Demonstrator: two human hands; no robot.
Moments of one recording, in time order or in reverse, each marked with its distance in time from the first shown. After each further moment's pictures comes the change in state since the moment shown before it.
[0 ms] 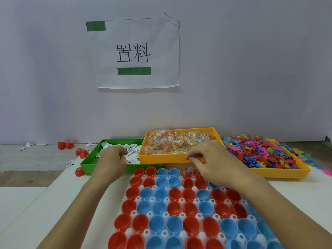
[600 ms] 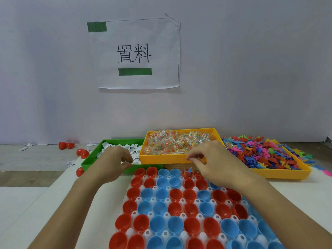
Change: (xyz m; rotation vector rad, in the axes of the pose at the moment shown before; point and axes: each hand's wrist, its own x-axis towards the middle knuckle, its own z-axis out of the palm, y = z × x) left_hand 0.004 -0.004 -0.019 0.153 -0.237 0.220; right_hand 0.001 0.000 0.001 0.014 -0.001 -0.001
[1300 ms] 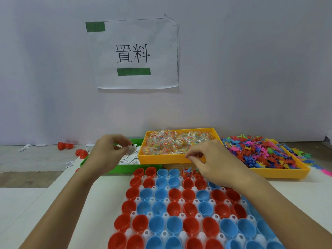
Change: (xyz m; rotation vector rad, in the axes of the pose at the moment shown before) left_hand 0.000 0.010 -0.016 -0.486 0.230 -0.113; right_hand -0.001 -0.003 -0.004 0.049 0.009 0.019
